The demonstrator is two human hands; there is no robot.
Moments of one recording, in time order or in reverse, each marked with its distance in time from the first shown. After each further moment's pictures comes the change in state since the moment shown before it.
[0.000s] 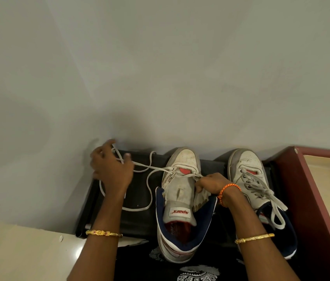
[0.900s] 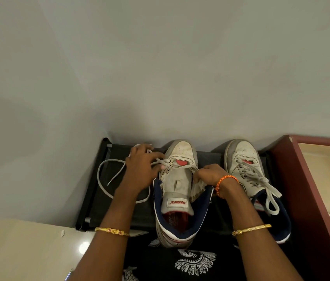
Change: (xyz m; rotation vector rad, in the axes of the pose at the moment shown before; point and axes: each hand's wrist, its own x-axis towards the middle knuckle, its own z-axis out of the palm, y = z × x) left_hand -0.023 0.012 0.025 0.318 -0.566 0.545; right_hand -0.008 0.003 0.001 0.058 0.034 -0.018
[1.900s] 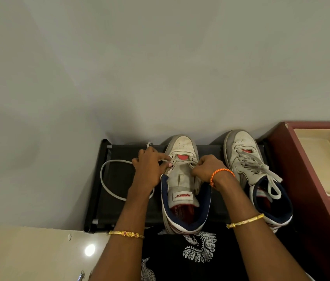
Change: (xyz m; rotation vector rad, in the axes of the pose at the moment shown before) left_hand -0.002 0.015 0.005 -0.060 -0.074 -0.101; right_hand -0.009 -0.004 0.015 -0.181 0.150 -0.063
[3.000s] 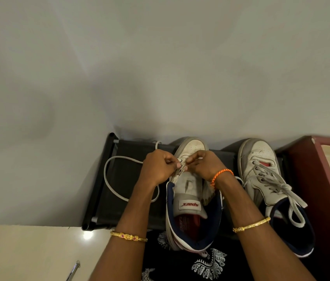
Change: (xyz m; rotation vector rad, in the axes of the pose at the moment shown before) left_hand 0.016 -0.008 0.001 -0.489 -0.080 -0.125; right_hand 0.038 -0.023 0.017 0.286 -0.119 -0.182
